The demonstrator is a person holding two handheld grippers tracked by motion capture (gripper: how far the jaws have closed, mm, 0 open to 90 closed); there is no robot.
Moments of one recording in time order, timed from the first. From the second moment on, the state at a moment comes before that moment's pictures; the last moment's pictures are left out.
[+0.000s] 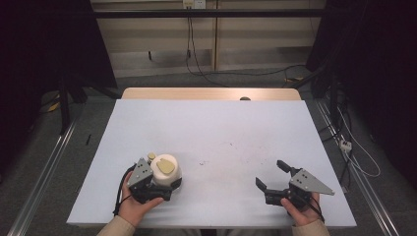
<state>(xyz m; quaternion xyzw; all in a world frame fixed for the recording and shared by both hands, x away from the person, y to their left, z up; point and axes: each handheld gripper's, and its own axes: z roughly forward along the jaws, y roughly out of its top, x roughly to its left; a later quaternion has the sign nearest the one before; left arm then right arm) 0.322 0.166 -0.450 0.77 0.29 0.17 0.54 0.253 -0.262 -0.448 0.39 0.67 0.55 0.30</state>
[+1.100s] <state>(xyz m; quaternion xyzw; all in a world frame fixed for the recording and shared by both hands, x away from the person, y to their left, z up) 0.318 0.159 -0.451 0.75 0.31 0.19 0.55 0.253 -0.263 -0.446 0.39 0.67 0.55 0.30</state>
